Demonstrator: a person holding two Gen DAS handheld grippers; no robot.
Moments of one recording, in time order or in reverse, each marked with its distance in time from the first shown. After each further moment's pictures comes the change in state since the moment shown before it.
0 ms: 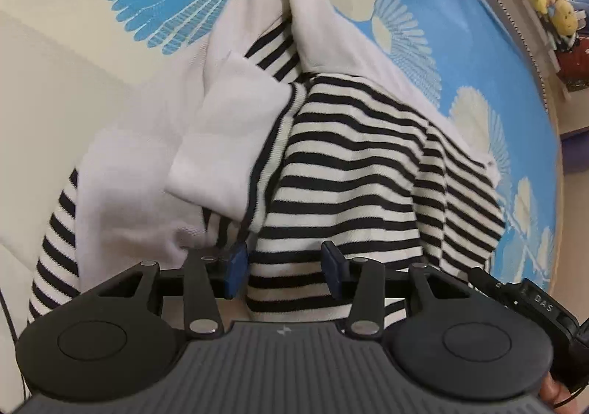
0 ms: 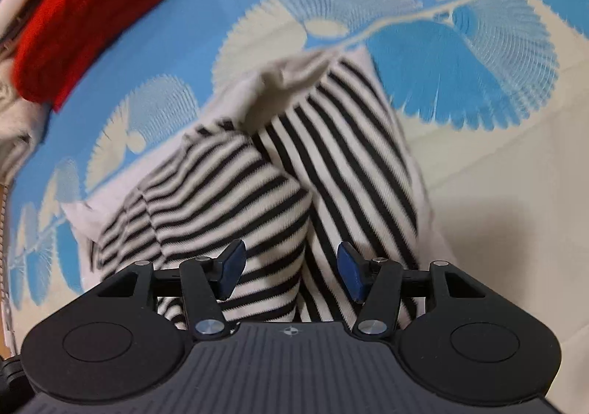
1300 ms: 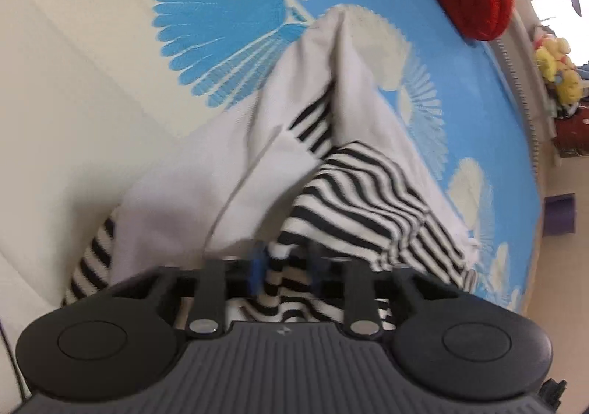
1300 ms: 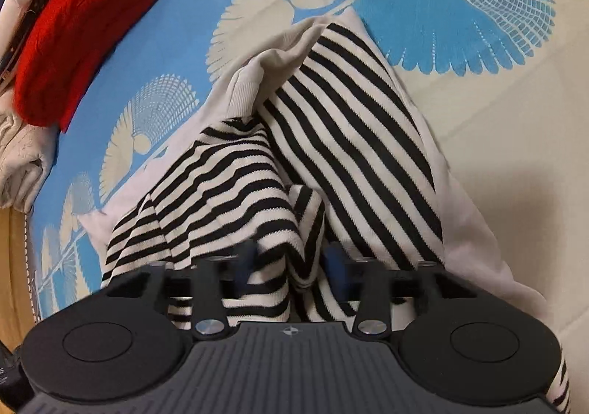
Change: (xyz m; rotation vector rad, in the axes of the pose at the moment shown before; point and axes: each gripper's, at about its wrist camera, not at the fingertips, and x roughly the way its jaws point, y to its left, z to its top) left arm -0.021 0.041 0.039 -0.160 -0.069 -0.108; right arm -0.001 -0.016 -0.019 0.133 0.016 0.088
